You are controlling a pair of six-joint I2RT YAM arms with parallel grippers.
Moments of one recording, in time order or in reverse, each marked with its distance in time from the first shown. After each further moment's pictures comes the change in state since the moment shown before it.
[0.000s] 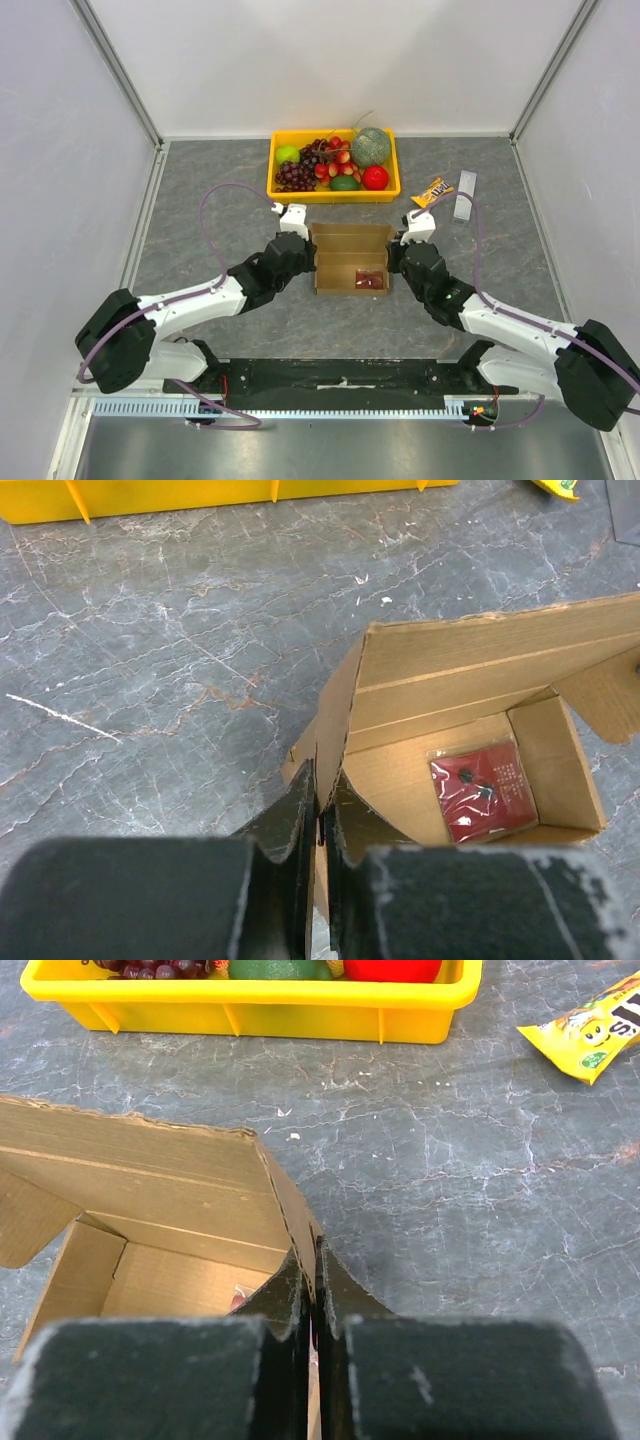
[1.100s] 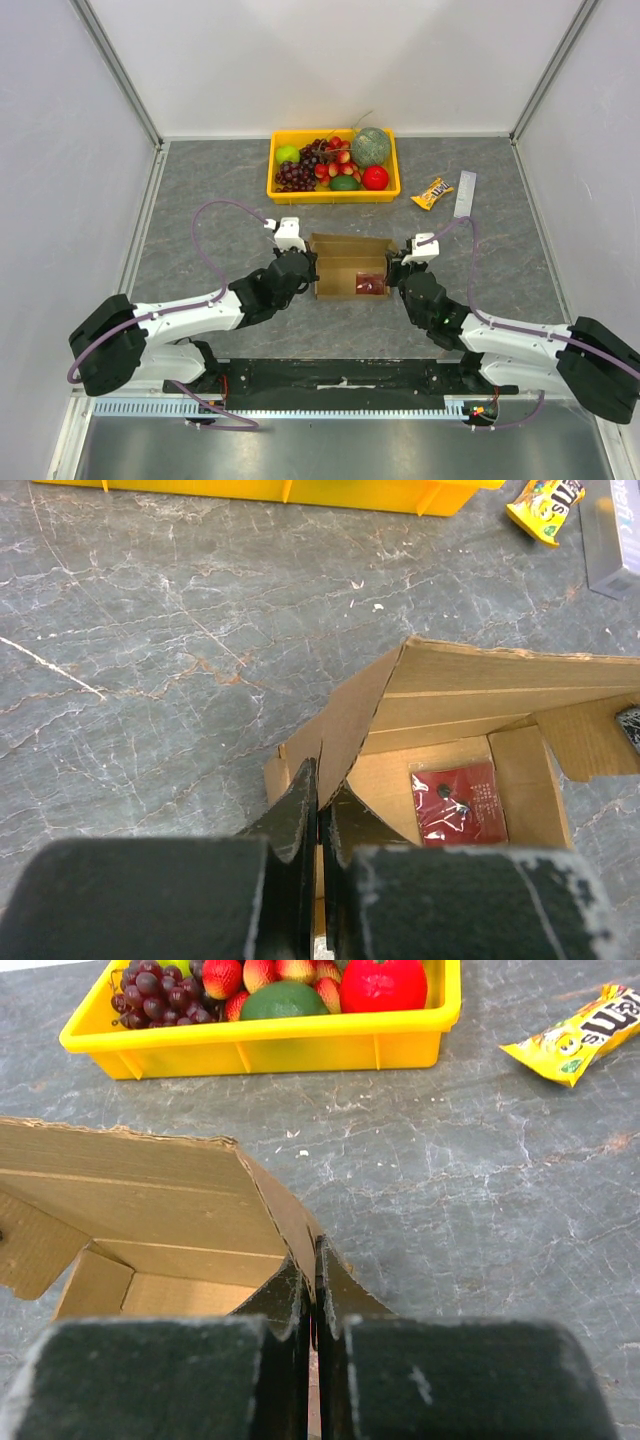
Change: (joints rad) left arm -0.133 -0.062 -0.080 0.036 -0.205 -0.171; right arm 0.203 -0.039 -0.180 0.282 0.275 0.013
